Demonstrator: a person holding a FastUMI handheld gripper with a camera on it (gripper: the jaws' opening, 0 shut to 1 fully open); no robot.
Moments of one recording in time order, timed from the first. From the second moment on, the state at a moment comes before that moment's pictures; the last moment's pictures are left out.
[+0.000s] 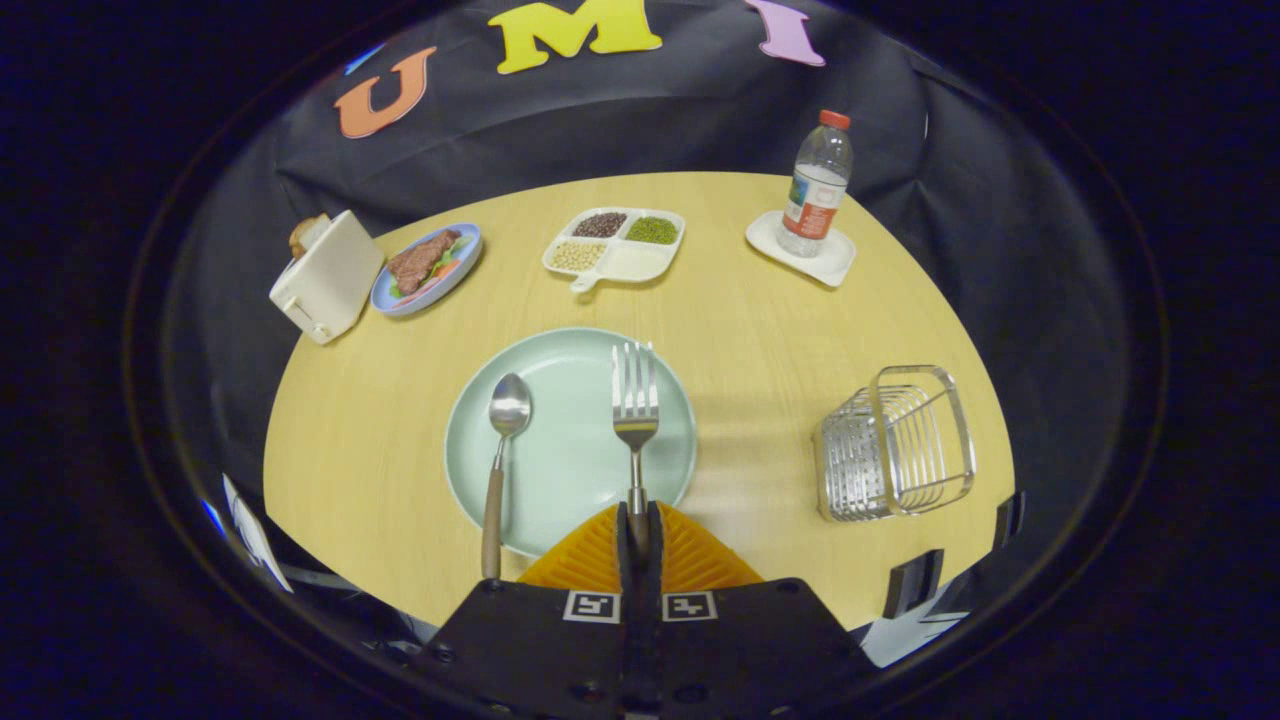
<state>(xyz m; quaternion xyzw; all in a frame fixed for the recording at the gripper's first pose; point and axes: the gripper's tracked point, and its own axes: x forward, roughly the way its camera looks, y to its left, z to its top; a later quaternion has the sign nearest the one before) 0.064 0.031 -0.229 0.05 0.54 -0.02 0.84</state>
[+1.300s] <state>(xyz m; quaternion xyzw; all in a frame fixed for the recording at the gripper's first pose) 0.021 -0.119 -0.187 0.09 0.50 -0.09 0.86</state>
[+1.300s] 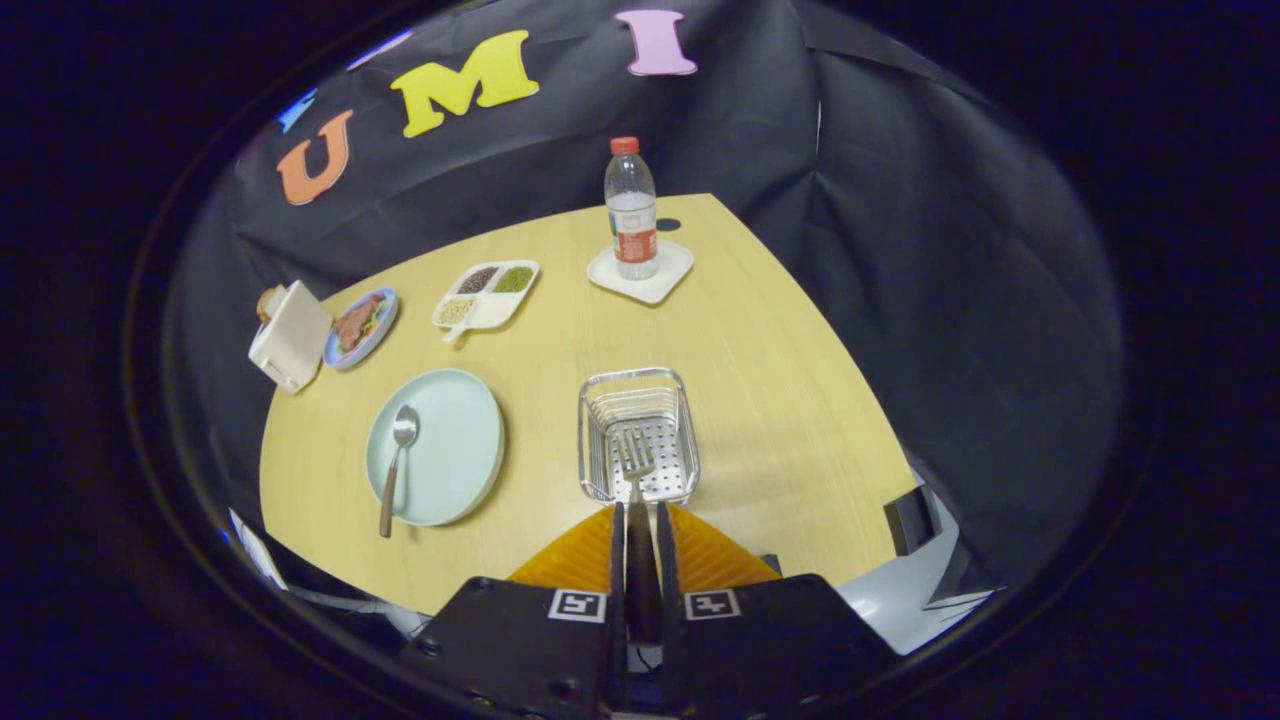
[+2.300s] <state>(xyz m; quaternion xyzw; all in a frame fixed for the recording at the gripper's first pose) 0.068 -0.046 -0.104 0.06 0.24 -0.07 0.97</state>
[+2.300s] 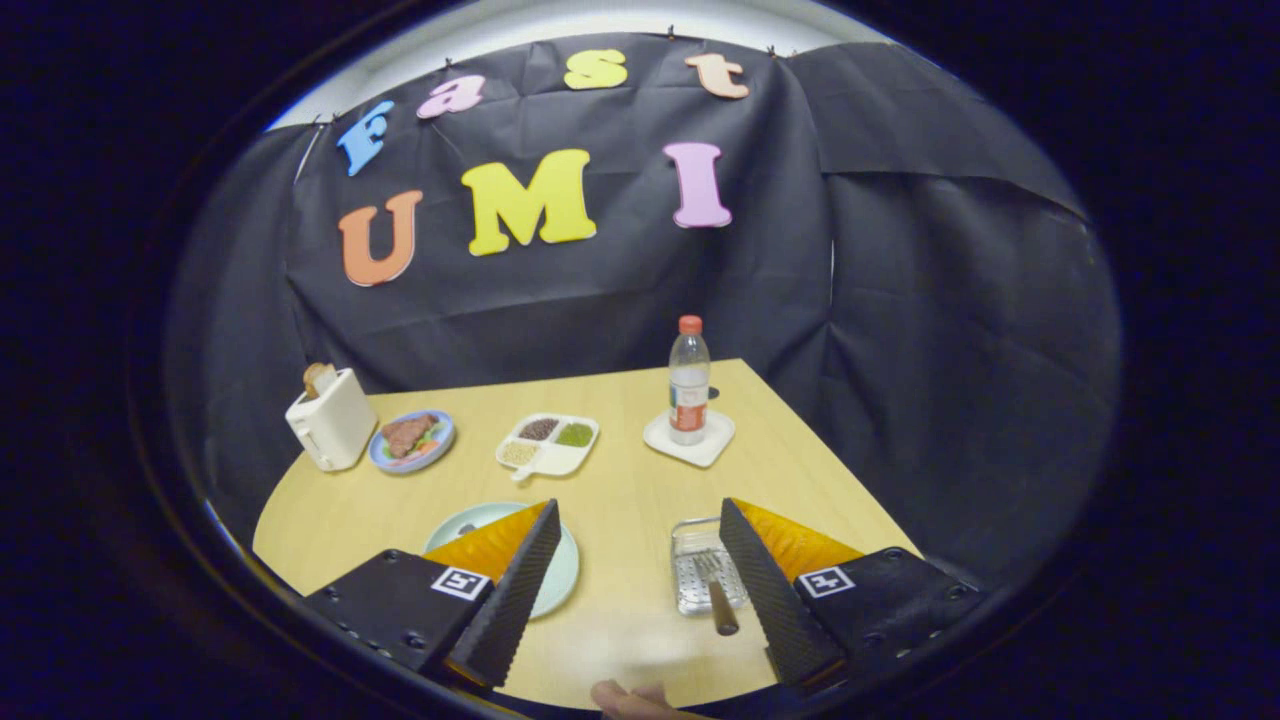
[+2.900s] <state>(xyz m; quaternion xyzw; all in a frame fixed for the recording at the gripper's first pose) 0.077 0.056 -0.145 0.03 0.27 -0.04 0.96</state>
